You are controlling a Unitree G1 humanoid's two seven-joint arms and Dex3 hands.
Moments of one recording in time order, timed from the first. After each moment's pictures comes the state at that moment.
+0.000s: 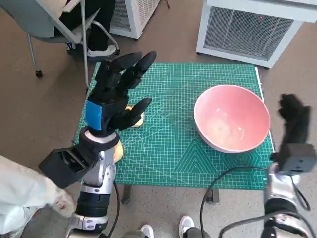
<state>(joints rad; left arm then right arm) -0.50 0.05 0.06 0.17 -0.28 -0.53 -0.36 -0.65 -0.29 -0.30 1.21 0.00 -0.77 -0.13</state>
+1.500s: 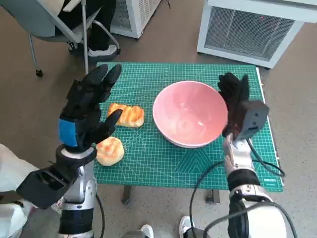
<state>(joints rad) -0.31 0.14 0.14 0.02 -0.26 -0.53 -0.31 -0.94 -0.10 -0.27 1.30 0.04 -0.49 -0.06</state>
